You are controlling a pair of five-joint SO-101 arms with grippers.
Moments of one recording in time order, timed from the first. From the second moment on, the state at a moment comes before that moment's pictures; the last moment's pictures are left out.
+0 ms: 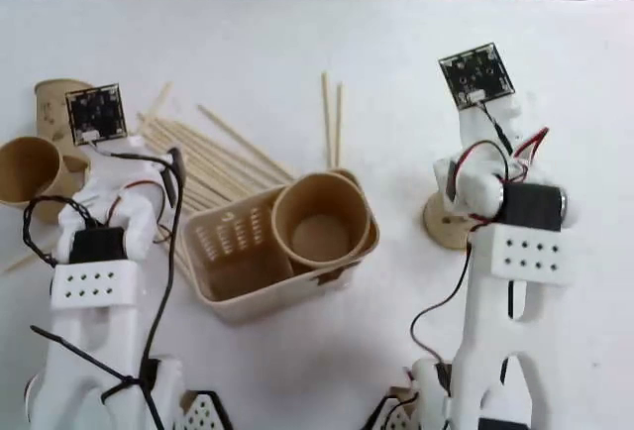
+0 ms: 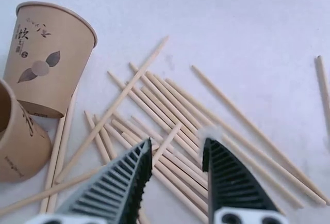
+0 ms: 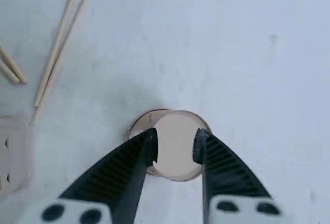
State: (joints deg) left arm -11.8 -44.4 58.1 37.3 6.5; right arm 5.1 -31.7 23.9 70.5 26.8
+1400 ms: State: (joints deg) left arm -11.8 -44.4 58.1 37.3 6.5; right arm 13.4 -15.0 5.0 90.0 43.0
